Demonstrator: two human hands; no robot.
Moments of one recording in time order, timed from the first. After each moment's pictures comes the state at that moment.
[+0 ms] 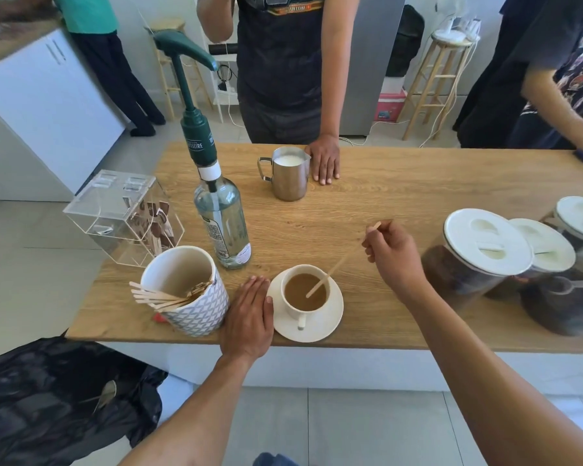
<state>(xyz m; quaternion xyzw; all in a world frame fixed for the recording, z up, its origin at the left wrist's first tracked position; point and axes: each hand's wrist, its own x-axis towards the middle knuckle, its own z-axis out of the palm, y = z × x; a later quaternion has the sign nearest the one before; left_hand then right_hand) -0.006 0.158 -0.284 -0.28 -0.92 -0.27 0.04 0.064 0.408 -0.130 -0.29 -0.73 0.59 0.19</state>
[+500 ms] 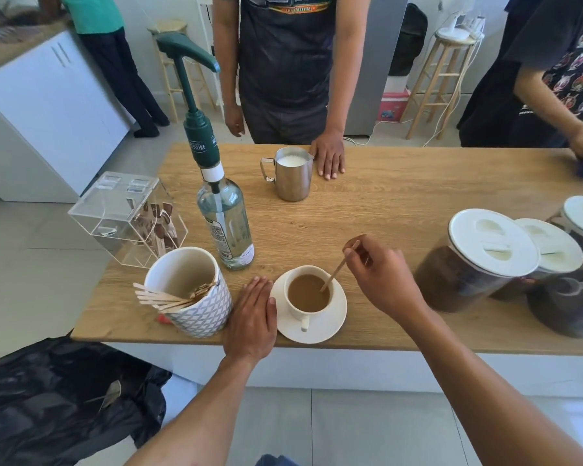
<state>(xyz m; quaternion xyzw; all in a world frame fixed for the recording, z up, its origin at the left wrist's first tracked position) -0.006 0.158 -0.284 -0.28 -0.92 -0.28 0.03 0.081 0.382 -0.128 -0.16 -0.90 0.36 0.17</state>
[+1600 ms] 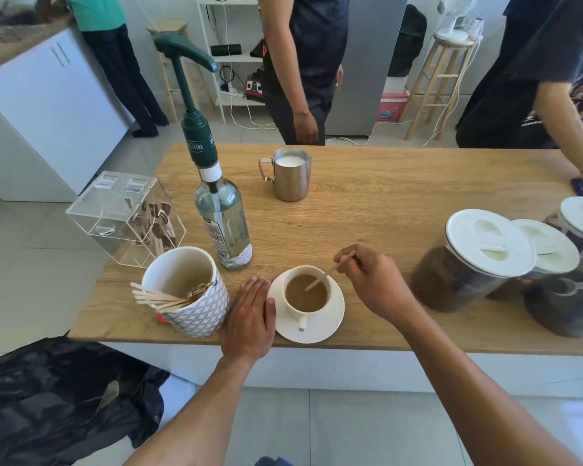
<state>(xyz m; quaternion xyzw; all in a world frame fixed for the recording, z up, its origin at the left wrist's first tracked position) -0.004 0.159 -0.283 -0.27 -0.92 -0.29 0.03 0.083 0.377 -0.129 -0.20 -0.87 0.43 0.10</state>
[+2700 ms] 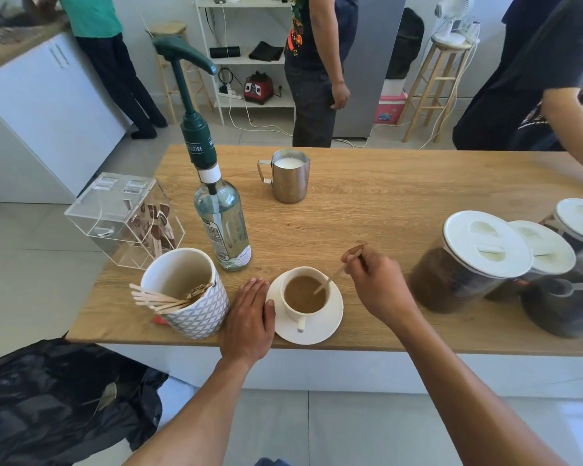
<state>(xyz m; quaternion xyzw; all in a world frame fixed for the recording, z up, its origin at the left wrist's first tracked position) -0.003 0.160 -0.281 -0.28 -0.92 -0.28 0.03 0.086 0.374 -0.128 -0.24 -0.86 0.43 0.11</state>
